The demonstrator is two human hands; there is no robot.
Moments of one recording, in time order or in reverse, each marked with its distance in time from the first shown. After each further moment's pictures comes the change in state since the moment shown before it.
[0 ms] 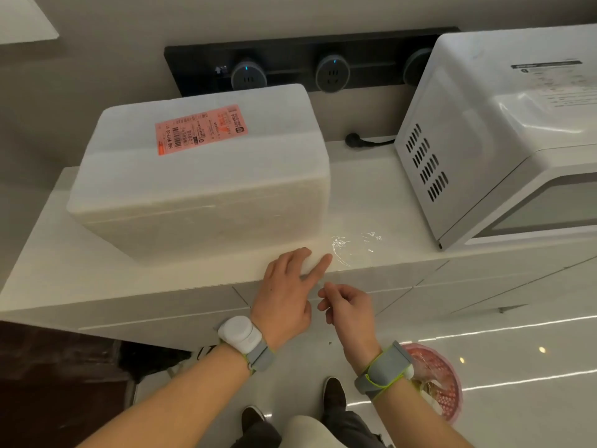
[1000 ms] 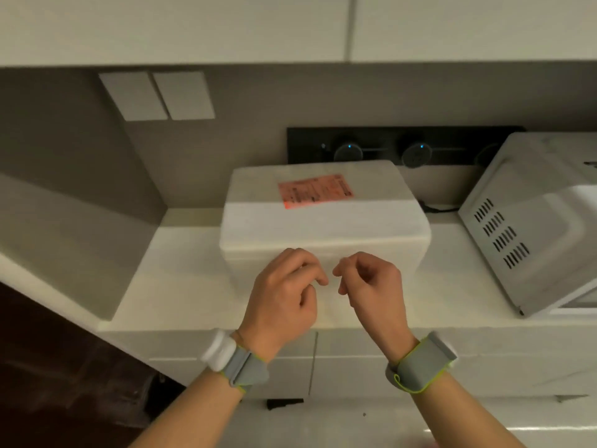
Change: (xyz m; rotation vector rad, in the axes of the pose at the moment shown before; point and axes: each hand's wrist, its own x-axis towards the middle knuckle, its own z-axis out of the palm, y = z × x) left_hand -0.048 -0.122 -0.145 -0.427 0.636 0.029; right_hand -0.047 -0.144 0.119 -0.154 -0.138 -0.591
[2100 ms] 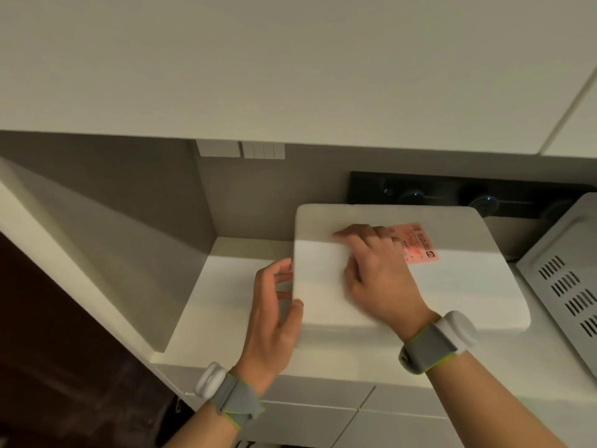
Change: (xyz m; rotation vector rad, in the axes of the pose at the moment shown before) left_hand -0.017 -0.079 -0.073 -0.480 0.166 -0.483; right_hand 0.073 -0.068 0.084 -0.906 -0.160 -0.570
